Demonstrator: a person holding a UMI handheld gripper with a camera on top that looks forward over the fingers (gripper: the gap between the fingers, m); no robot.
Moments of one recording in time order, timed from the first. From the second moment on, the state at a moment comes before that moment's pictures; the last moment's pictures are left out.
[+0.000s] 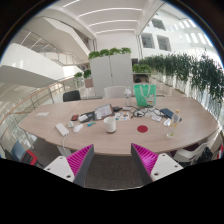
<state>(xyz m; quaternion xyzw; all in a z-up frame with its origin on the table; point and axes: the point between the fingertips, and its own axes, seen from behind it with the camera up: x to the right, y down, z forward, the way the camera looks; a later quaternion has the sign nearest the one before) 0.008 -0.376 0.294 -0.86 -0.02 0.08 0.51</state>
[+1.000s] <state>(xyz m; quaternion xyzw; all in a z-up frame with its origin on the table) 0.377 -0.078 0.130 -0.78 0.05 -0.03 0.62</state>
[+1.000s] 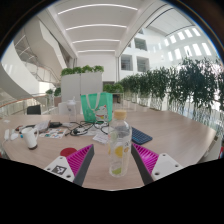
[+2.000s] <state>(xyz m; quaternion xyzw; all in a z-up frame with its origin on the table) 0.235 0.062 0.274 -0.75 -0.13 -0.26 0.60</state>
